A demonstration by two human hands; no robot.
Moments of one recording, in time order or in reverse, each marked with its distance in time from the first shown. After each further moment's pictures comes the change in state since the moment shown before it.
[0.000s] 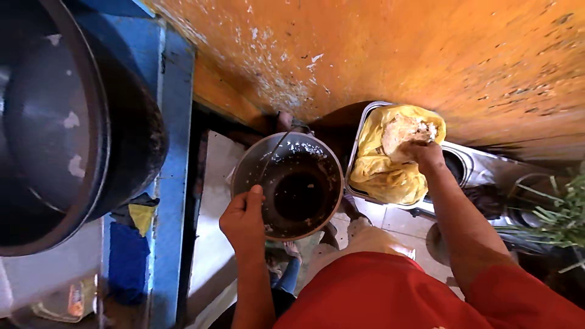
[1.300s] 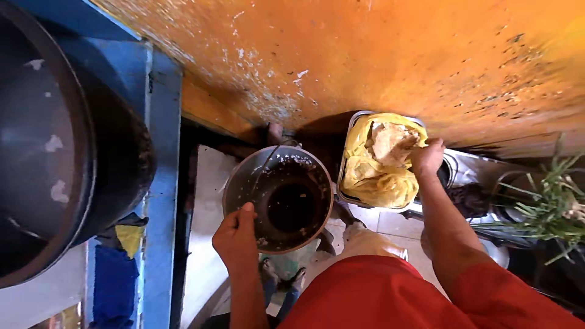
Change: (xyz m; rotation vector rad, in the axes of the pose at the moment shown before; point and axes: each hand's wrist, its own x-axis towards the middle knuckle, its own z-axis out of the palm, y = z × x) left_hand -0.002 -0.002 -0.003 0.039 -0.022 -0.015; right_hand -0.022 -0.031 -0.017 -0.455 0.331 -0.023
